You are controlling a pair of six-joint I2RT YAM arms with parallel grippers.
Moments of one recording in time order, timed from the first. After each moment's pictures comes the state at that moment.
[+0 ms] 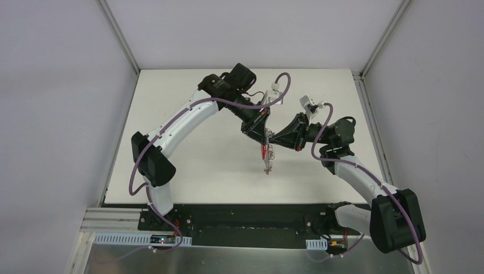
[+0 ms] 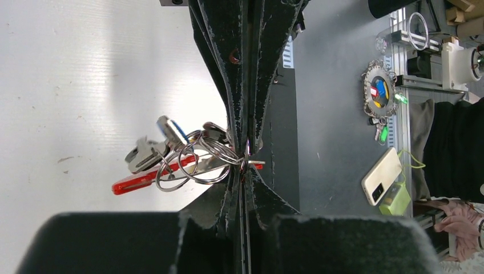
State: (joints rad) left arm -0.72 1.83 1.95 -1.16 0.95 0.34; right arm 0.31 1.16 0.57 0.96 -1.21 0.77
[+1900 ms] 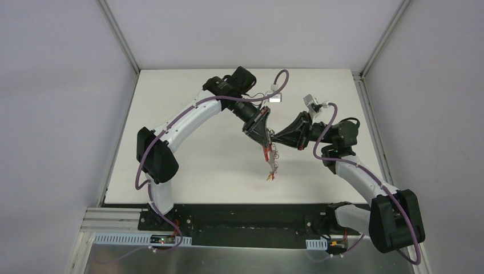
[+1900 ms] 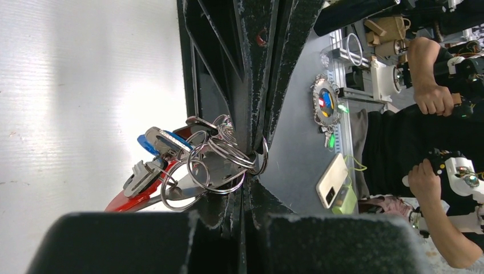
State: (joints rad) left arm -0.70 1.87 1.89 -1.08 1.13 0.23; right arm 0.29 1.16 0.57 1.04 -1.23 0.82
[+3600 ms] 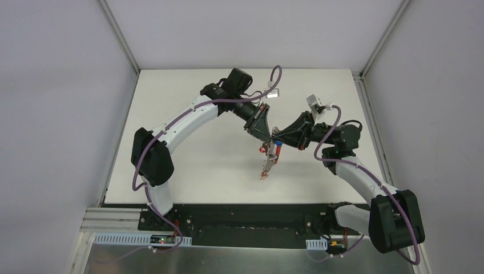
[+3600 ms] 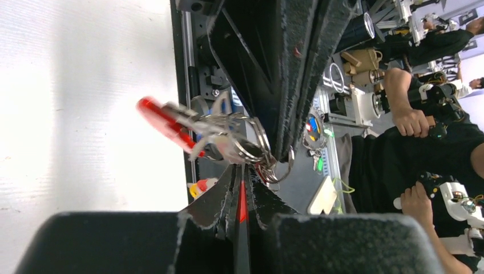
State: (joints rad) left arm -0.67 1.82 1.70 -0.69 1.23 -0.05; right arm 0.28 1.15 0.56 1.14 -1.21 0.85
